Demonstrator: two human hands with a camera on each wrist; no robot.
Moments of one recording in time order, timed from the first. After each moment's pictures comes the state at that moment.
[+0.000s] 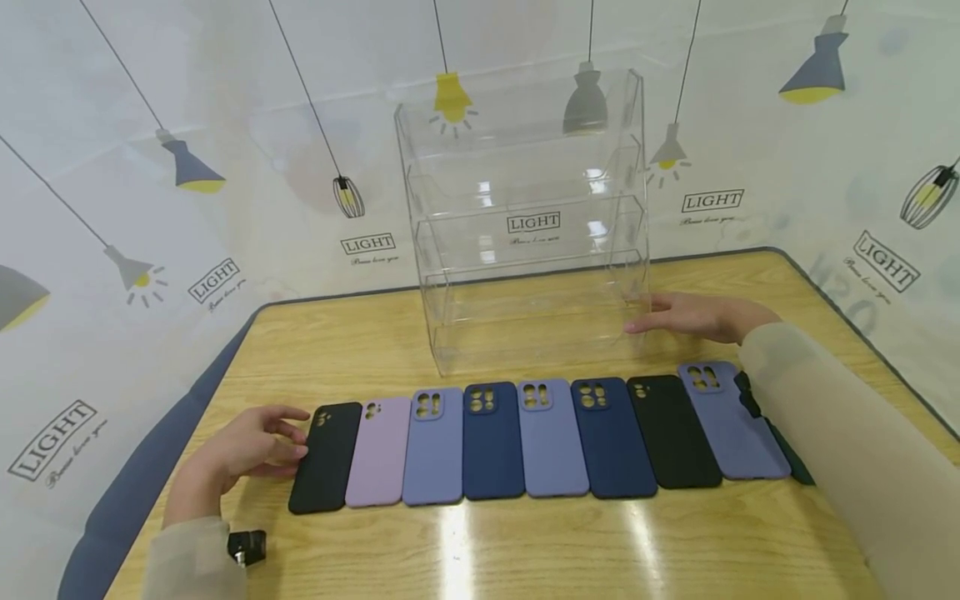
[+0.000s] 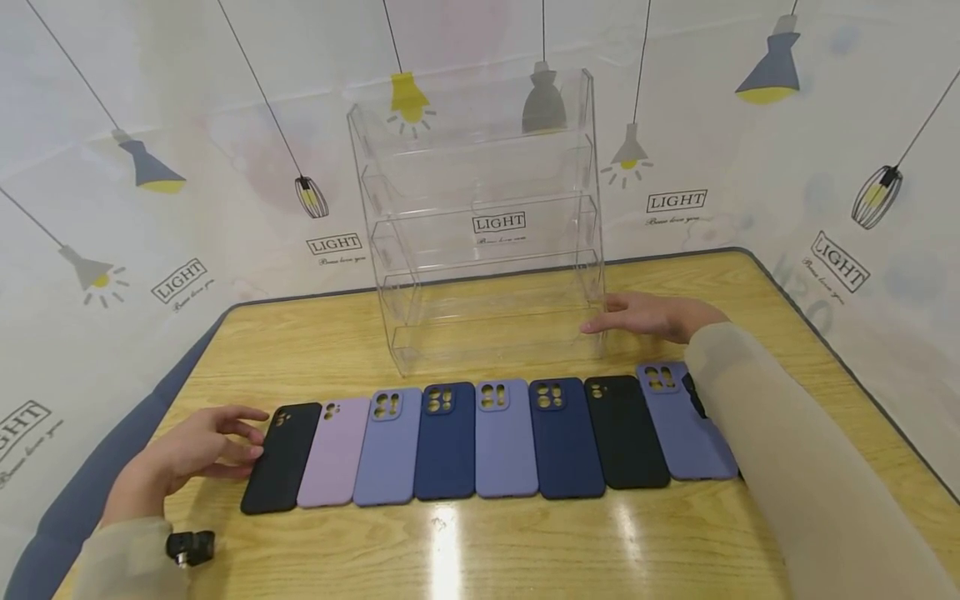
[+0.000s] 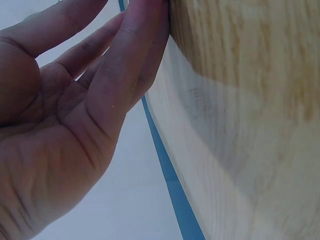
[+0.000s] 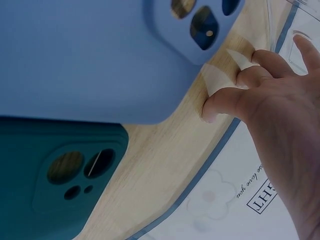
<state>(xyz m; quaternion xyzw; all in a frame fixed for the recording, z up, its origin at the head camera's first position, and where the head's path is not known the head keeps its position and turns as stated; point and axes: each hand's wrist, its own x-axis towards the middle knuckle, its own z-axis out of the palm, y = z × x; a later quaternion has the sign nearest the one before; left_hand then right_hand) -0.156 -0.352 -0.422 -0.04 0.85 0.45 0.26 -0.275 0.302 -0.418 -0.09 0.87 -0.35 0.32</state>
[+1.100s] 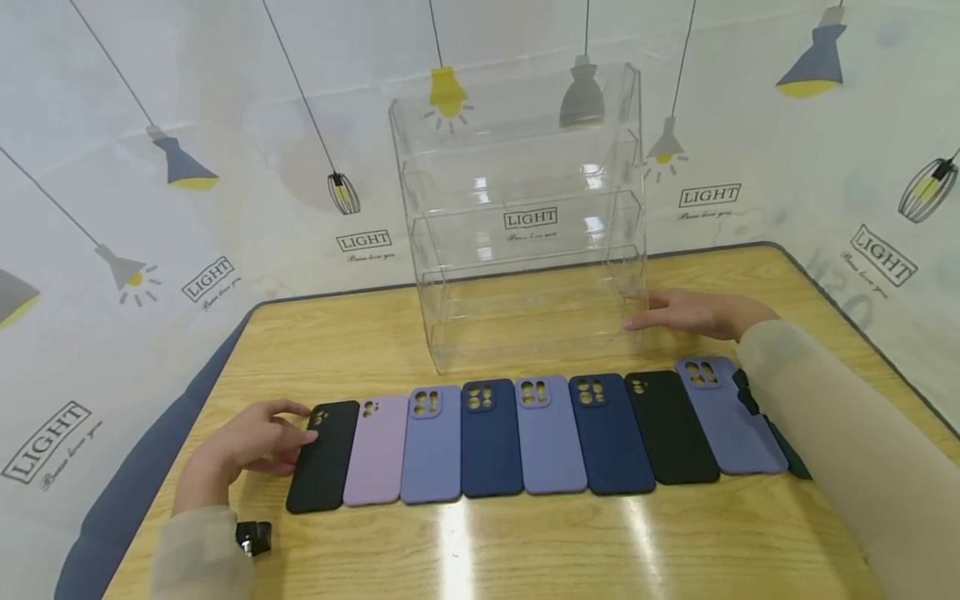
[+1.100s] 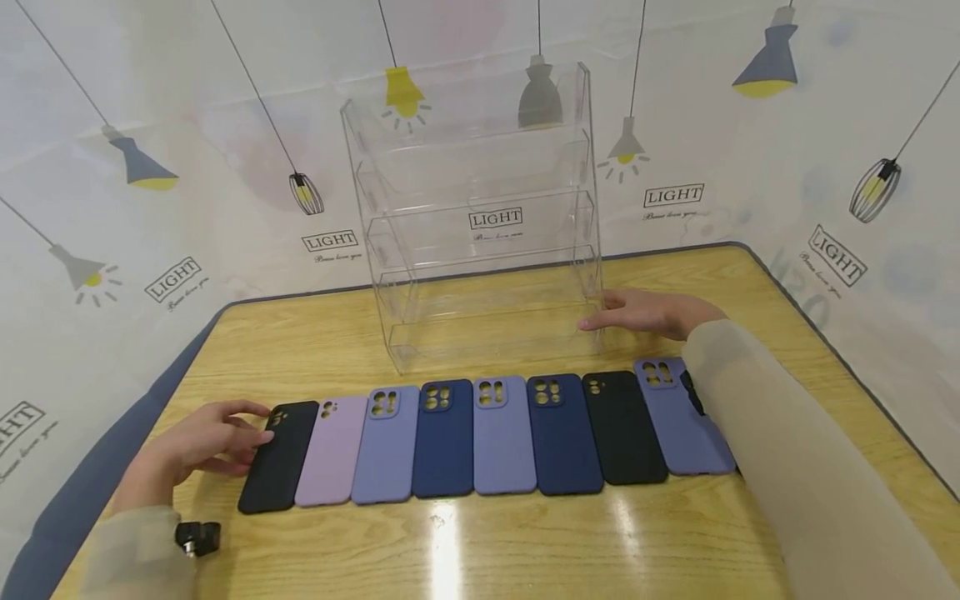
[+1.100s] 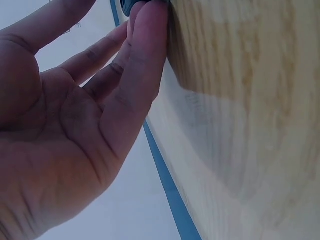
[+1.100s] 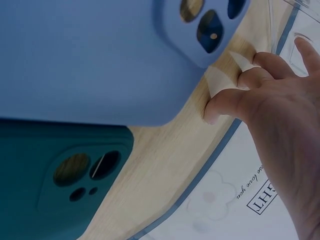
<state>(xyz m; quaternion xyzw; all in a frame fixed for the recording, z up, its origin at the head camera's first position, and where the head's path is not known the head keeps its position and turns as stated) -0.169 -0.345 -0.427 -0.08 0.87 0.40 0.26 -0.271 0.301 -0.419 -0.09 0.87 -0.36 0.32</state>
